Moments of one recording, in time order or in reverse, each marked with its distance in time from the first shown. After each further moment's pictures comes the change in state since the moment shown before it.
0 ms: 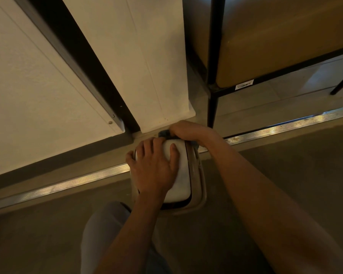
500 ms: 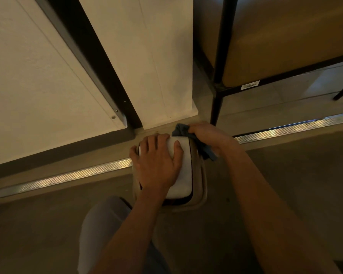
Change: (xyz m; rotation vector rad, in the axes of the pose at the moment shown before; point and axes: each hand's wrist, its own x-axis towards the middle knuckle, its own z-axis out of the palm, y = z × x) left_hand -0.001 0.000 -0.003 0.002 0.018 0.019; right_hand -0.027 0.026 0.002 0.327 0.166 0.150
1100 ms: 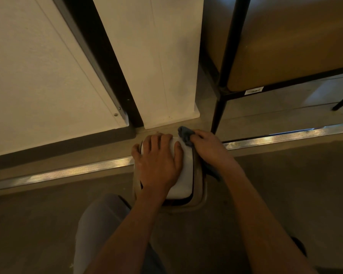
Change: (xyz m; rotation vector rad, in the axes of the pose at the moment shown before) left_hand 0.000 -0.003 0.002 -0.019 -0.006 0.015; right_hand -0.020 0.020 0.022 -0.067 0.178 -0.202
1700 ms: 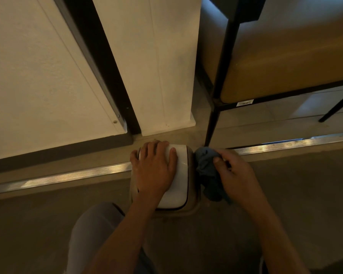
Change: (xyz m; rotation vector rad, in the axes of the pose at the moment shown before) left_hand 0.000 -0.006 -0.004 -0.086 -0.039 0.007; right_hand -0.089 0.016 -0.039 -0.023 0.228 -0.227
